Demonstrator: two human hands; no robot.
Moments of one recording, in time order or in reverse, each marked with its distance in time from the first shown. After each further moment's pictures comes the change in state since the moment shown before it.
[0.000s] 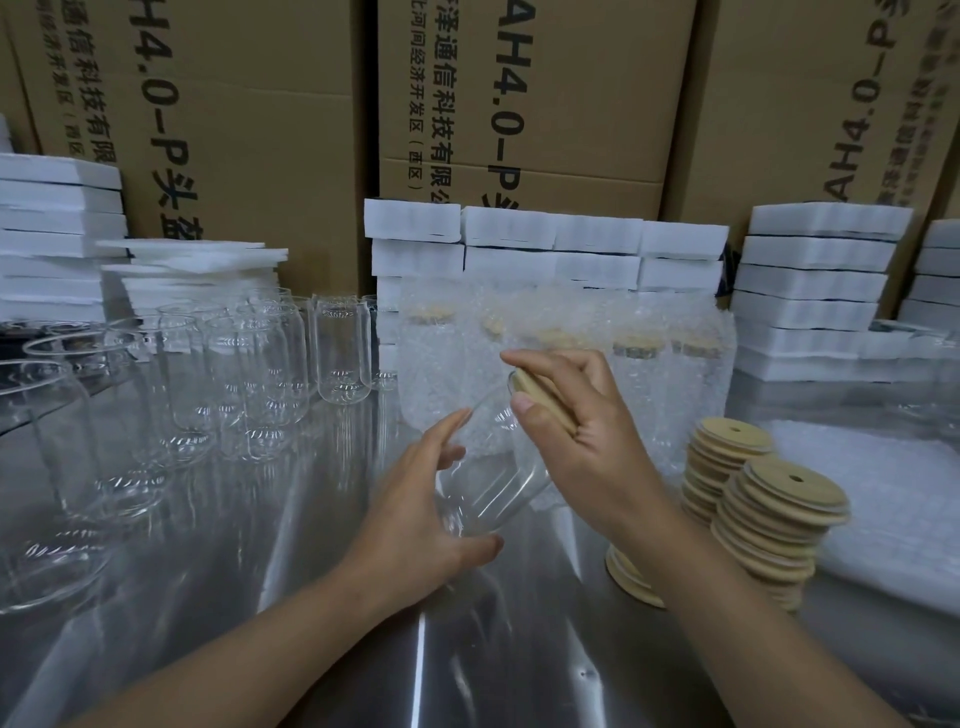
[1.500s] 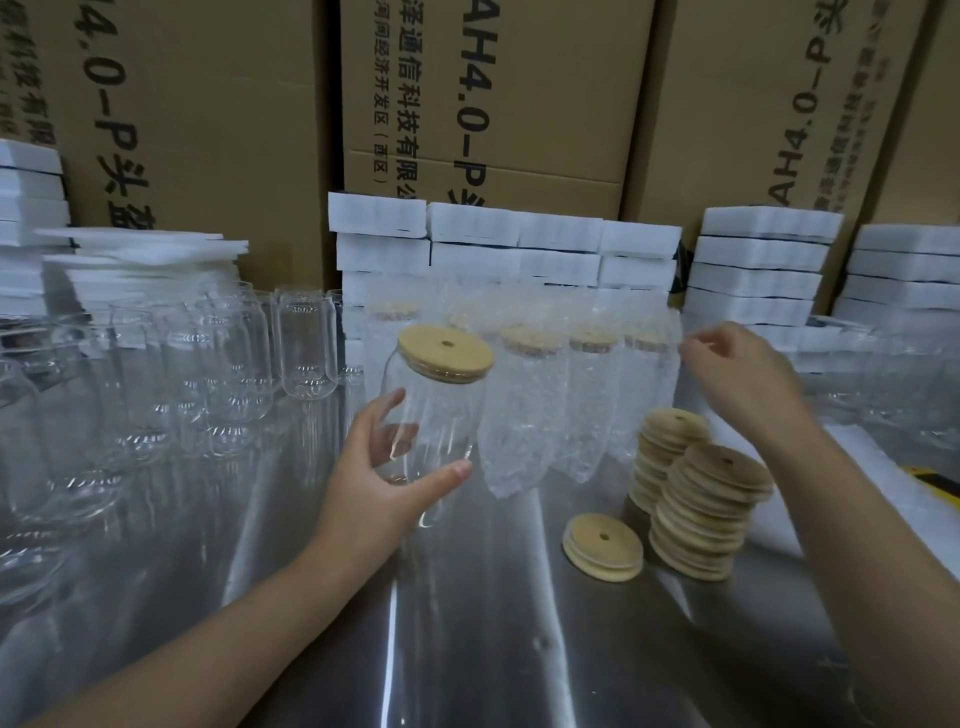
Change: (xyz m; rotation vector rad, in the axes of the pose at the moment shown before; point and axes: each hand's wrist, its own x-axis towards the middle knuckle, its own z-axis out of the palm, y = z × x) left_hand 0.003 0.015 -0.001 -0.436 0.197 -0.136; right_hand 0.019 0.038 -0.138 -0.596 0.292 0.541
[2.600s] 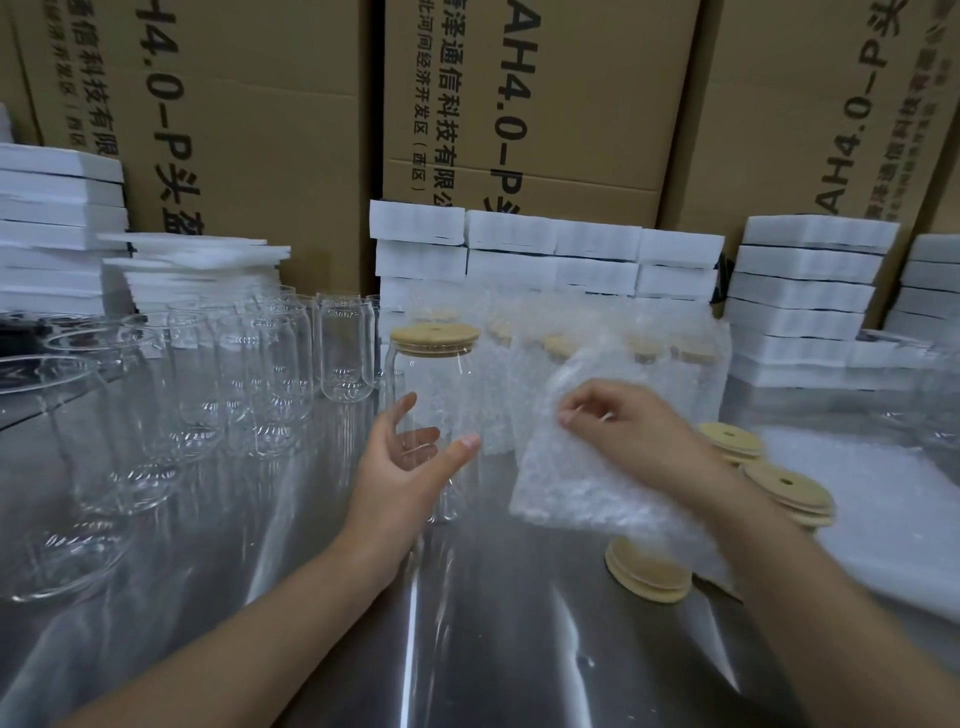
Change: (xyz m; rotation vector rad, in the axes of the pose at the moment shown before) left_hand 0.013 -0.005 -0.009 -0.178 0.084 -0.131; right_hand -0.051 -0.059 0.064 0.240 -0.461 -0.266
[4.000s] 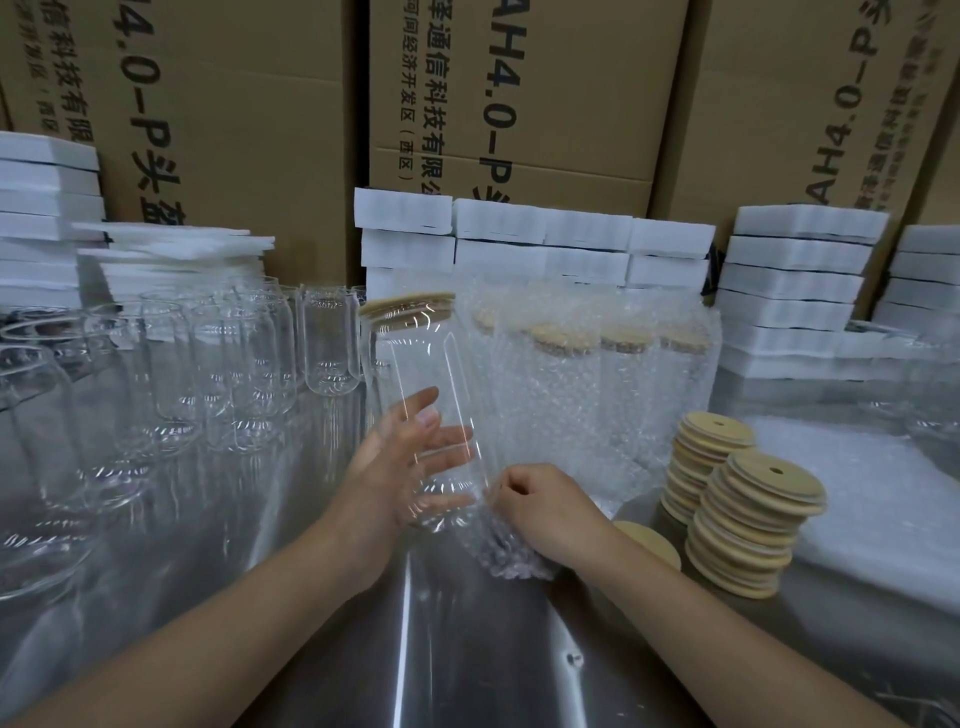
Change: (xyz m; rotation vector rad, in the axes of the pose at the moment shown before) left_hand -0.009 0.018 0.002 -0.290 -0.261 -0.157; right_hand -0.017 0.021 0.079 0.015 -0.169 0.186
